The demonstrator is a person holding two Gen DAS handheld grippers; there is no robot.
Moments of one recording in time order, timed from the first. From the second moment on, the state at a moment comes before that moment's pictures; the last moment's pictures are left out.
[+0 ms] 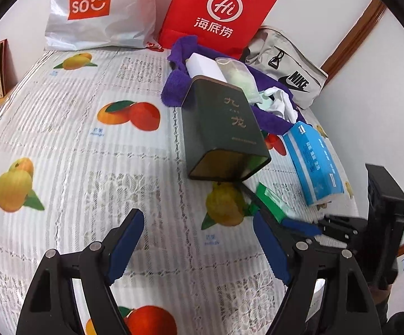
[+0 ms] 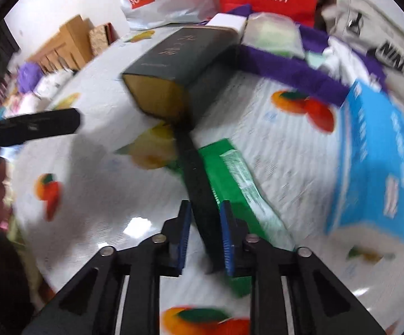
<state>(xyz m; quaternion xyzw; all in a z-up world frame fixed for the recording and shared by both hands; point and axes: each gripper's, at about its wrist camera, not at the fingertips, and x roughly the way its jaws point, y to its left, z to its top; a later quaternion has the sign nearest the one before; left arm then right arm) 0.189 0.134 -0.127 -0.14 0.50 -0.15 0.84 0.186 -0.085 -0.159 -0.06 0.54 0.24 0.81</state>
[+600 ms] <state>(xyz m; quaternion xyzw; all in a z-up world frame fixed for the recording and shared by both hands) 0.148 0.133 -0.129 -0.15 0.50 -0.13 0.85 0.158 -0.072 -0.151 -0.07 0.53 0.25 0.81</state>
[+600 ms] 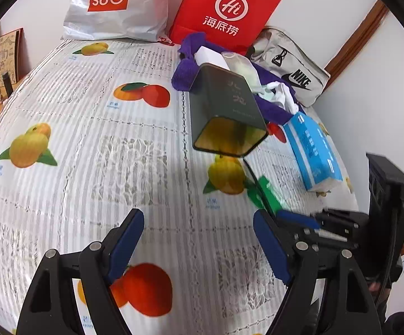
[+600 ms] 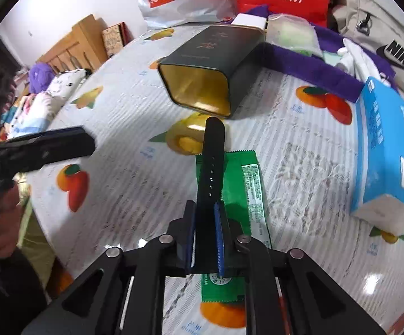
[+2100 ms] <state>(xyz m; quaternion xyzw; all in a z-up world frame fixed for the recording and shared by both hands) 0.139 0.047 -0.156 -0.11 0.55 -0.12 0.82 0.138 -0.150 -0.117 -0.05 0.44 0.24 0.86</state>
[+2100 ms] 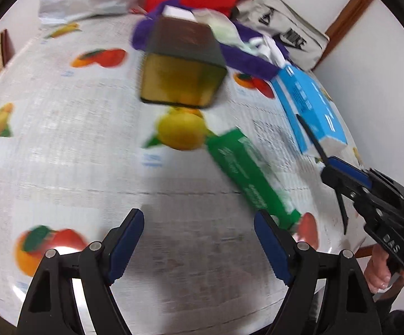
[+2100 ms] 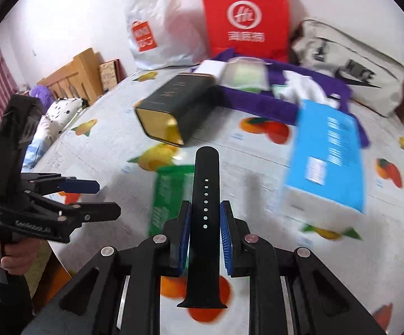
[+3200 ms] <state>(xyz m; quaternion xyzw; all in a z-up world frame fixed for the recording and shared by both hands) 0.137 -0.009 -0.155 -0.03 0.52 -0.02 0.85 0.104 -0.253 -0.142 0.01 0.44 0.20 0.88</state>
